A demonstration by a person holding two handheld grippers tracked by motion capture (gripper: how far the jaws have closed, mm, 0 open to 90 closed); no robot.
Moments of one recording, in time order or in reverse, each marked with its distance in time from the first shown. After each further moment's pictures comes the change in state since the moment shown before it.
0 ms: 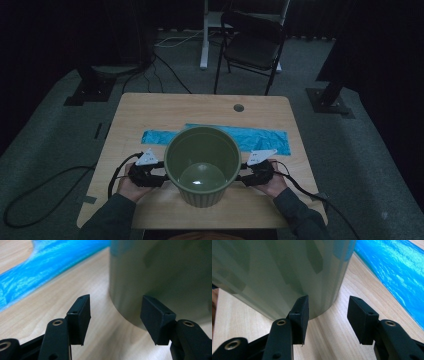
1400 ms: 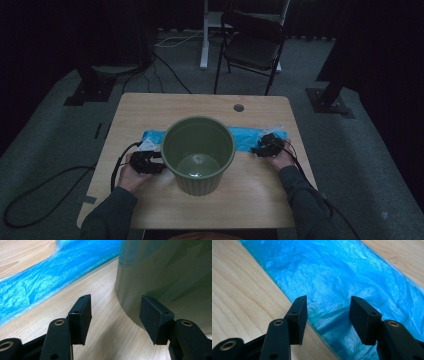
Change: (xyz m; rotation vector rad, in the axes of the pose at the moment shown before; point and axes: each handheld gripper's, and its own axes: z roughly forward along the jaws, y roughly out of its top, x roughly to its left) left arm 0.047 0.008 0.022 0.006 0.040 -0.093; right arm -0.126 -0.028 0.010 0.202 -0.360 0.239
